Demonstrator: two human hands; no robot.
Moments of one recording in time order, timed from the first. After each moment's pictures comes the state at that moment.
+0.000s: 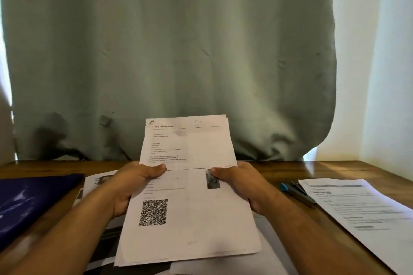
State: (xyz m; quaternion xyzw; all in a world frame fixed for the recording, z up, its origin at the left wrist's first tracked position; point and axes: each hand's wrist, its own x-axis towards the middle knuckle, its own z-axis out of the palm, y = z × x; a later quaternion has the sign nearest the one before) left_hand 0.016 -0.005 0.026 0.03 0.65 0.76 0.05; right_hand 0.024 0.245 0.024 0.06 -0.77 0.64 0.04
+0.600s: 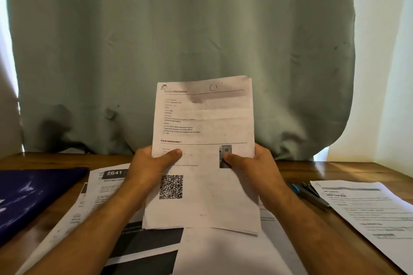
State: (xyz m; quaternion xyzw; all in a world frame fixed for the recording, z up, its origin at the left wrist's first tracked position) left_hand -0.002 0.018 0.016 0.10 0.65 0.73 -0.19; right_hand 0.020 0.241 0.033 0.16 -0.70 0.66 0.20
